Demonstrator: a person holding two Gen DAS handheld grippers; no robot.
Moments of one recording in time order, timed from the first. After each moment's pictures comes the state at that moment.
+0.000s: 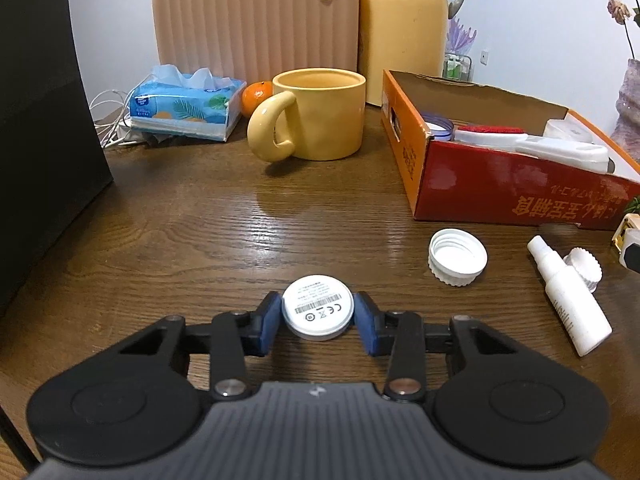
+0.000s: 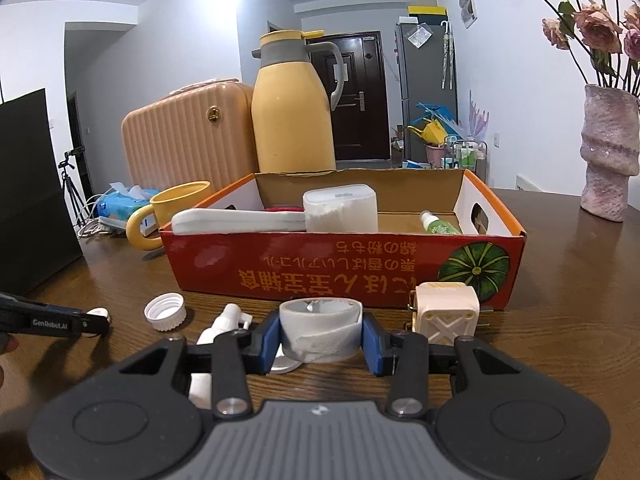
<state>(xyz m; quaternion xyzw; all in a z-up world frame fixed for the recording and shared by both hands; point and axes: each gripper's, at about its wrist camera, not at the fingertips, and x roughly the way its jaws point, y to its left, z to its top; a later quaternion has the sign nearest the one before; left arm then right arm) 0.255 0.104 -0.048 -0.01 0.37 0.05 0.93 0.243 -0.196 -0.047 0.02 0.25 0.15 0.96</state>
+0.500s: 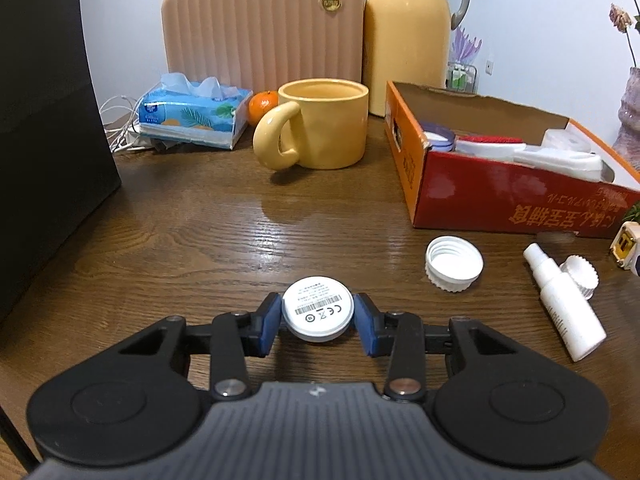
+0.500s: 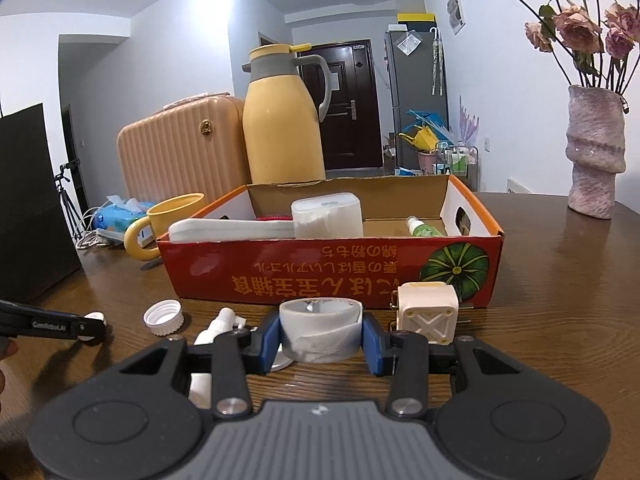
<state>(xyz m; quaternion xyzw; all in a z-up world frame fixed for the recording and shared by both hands) 0.246 0.101 -0.042 -0.01 0.35 0.06 0.93 0.231 -0.208 -0.044 0.04 0.24 0.14 0.96</state>
